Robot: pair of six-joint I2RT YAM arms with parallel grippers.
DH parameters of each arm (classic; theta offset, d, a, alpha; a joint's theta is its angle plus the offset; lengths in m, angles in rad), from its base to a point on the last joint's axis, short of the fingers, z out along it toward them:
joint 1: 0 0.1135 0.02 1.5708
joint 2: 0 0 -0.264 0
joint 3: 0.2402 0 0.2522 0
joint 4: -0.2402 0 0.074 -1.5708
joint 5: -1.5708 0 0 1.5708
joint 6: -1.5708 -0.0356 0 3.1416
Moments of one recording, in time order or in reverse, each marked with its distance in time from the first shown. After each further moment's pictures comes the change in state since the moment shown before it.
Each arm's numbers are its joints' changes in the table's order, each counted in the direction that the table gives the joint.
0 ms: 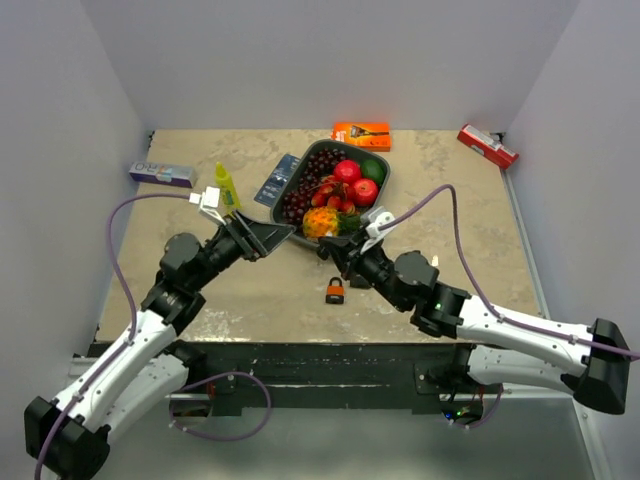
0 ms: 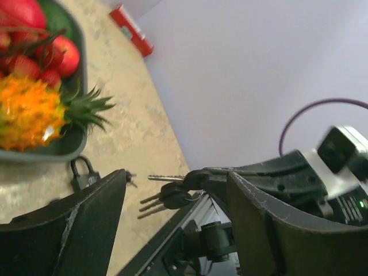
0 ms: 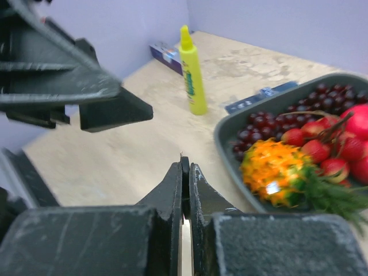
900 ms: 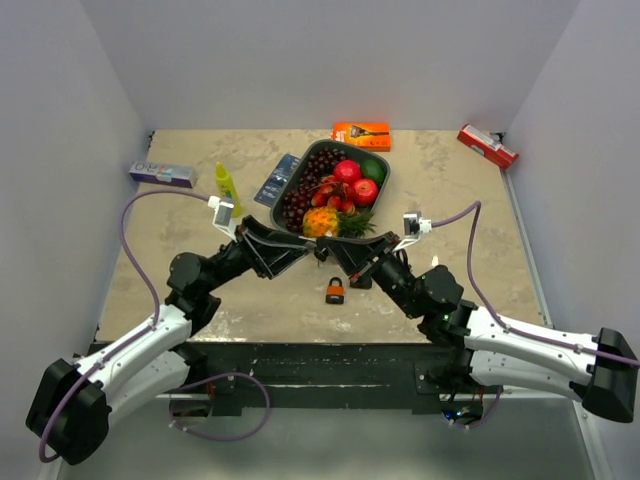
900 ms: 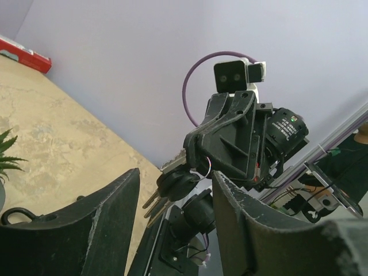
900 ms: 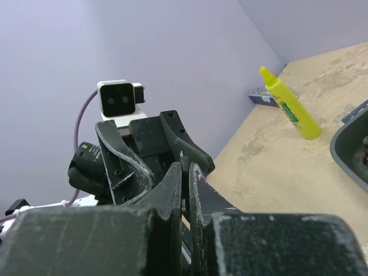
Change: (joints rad) left arm -0.074 -0.109 -0.194 0.704 -0.239 -0.067; right arm 0.000 0.119 -0.159 0.318 0.026 -0.580
